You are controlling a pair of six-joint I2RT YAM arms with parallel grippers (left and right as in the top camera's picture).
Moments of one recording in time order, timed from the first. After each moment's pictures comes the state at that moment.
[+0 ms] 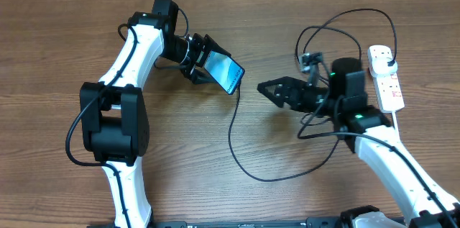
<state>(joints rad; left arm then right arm) -0.14 2.17 1.77 -1.05 0.90 -0.93 0.21 1.33 0.75 -0.07 -0.79 0.62</state>
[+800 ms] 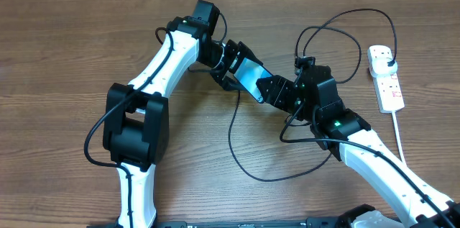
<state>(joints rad) -0.33 2.17 1.77 -0.94 0.88 -1.12 0.41 1.33 0.75 -0.06 -0.26 0.84</state>
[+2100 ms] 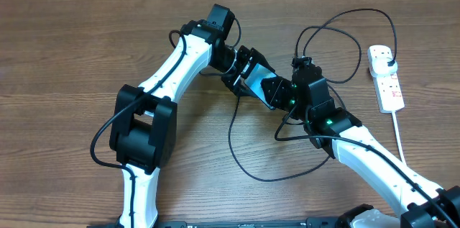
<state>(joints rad) -0.41 2.17 1.77 -0.94 0.90 -1.20 0.44 1.39 0.75 -0.03 -0.12 0.81</state>
